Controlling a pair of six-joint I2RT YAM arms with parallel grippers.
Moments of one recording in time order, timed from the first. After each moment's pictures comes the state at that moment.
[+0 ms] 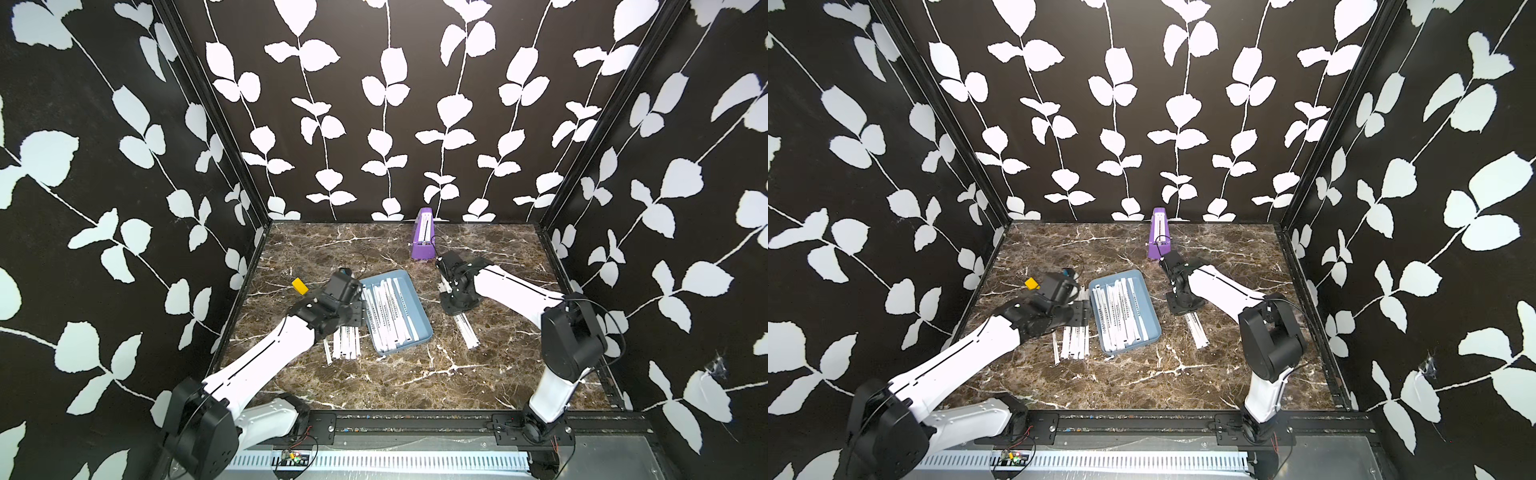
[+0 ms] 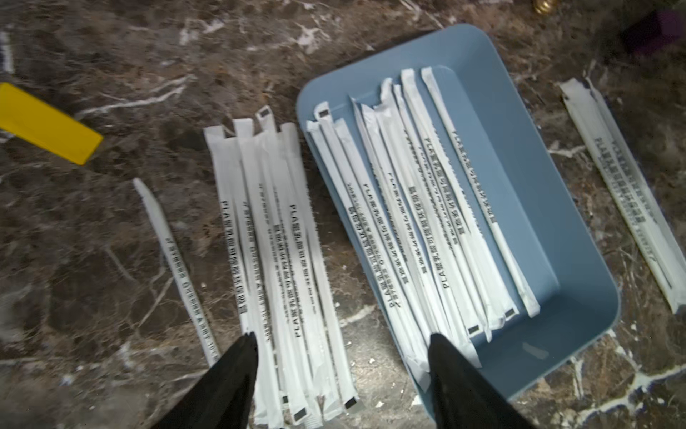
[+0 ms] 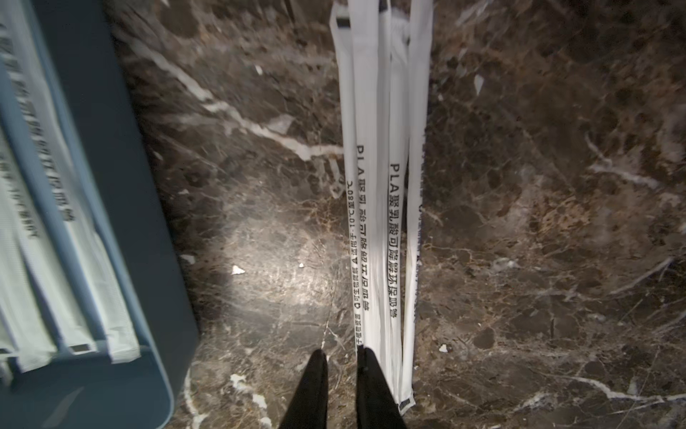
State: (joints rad) left arm -0.62 1.20 0.85 -0.63 -0.15 -0.43; right arm 0.57 1.80 1.31 -0.96 0.11 0.28
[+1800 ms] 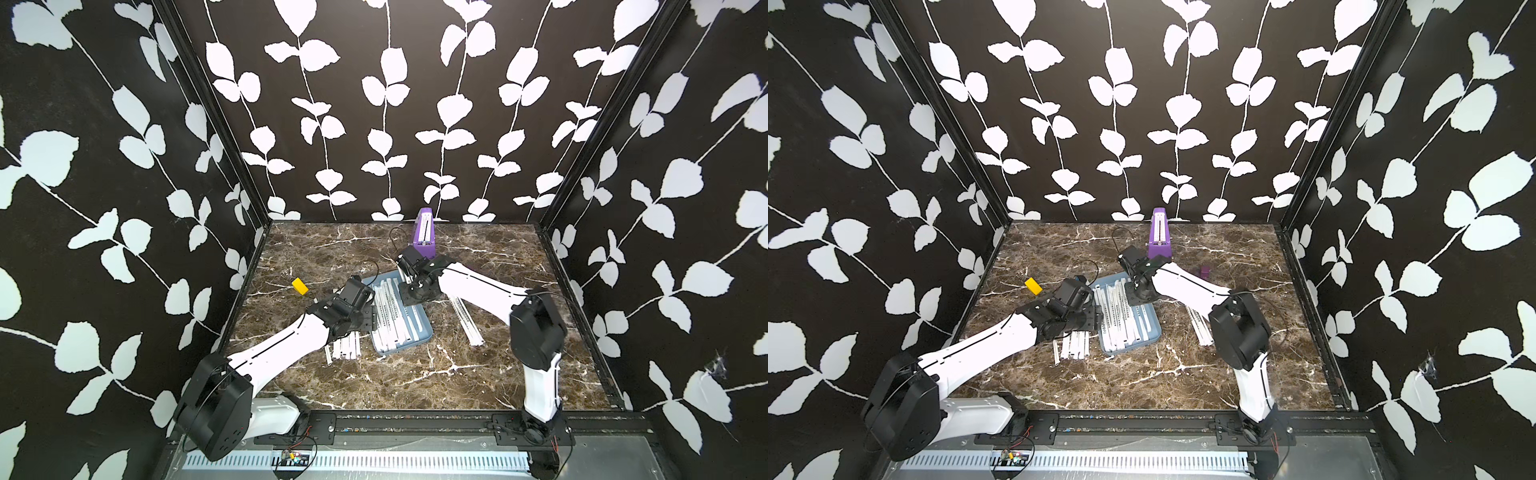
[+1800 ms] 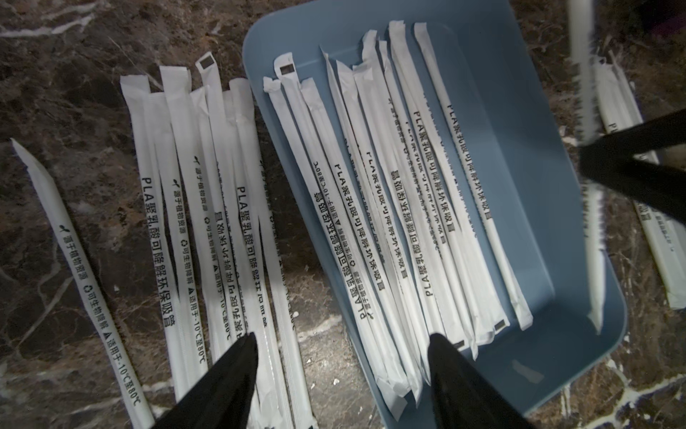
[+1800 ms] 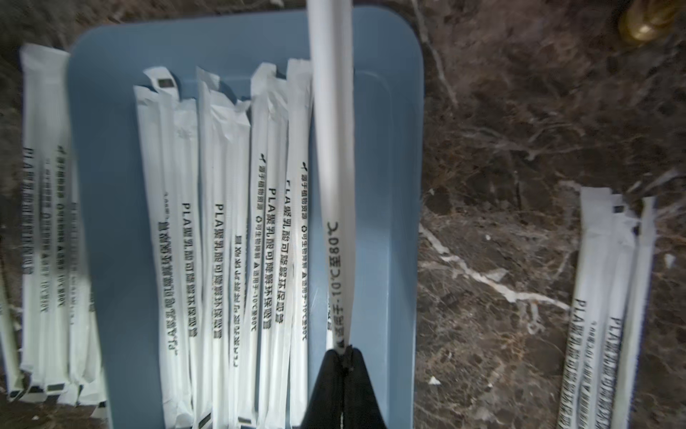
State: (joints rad) left arm -0.64 1.26 0.77 -0.52 -0.12 -0.53; right arm 0.77 2.02 1.62 -0.84 0.07 0.45
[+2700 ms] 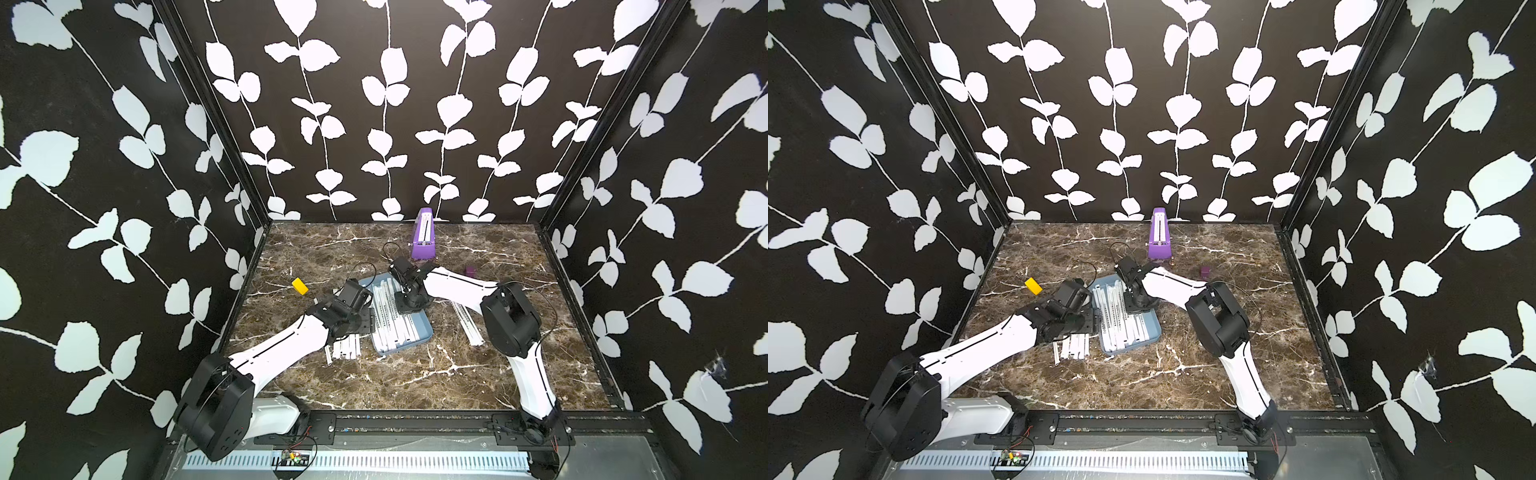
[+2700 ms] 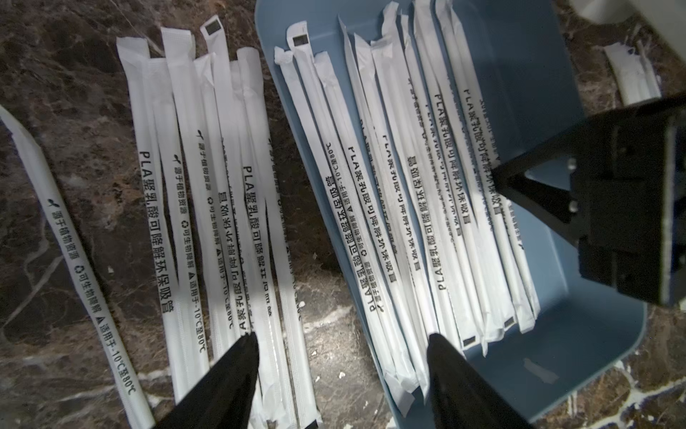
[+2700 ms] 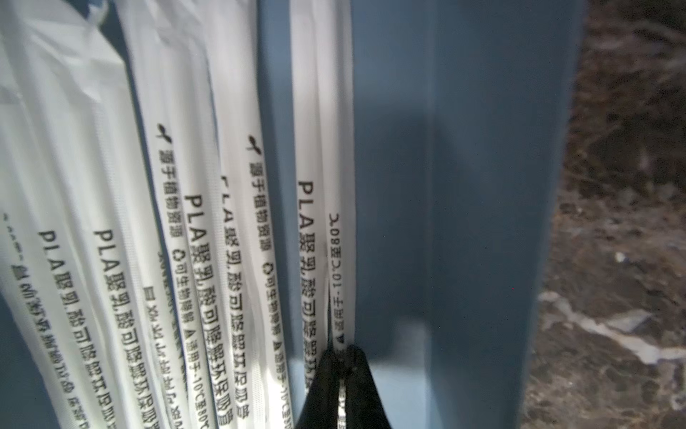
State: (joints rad) left arm -0.63 1.28 0.76 -0.52 -0.10 -0.55; right arm 0.77 2.16 1.65 -0.82 0.02 0.51
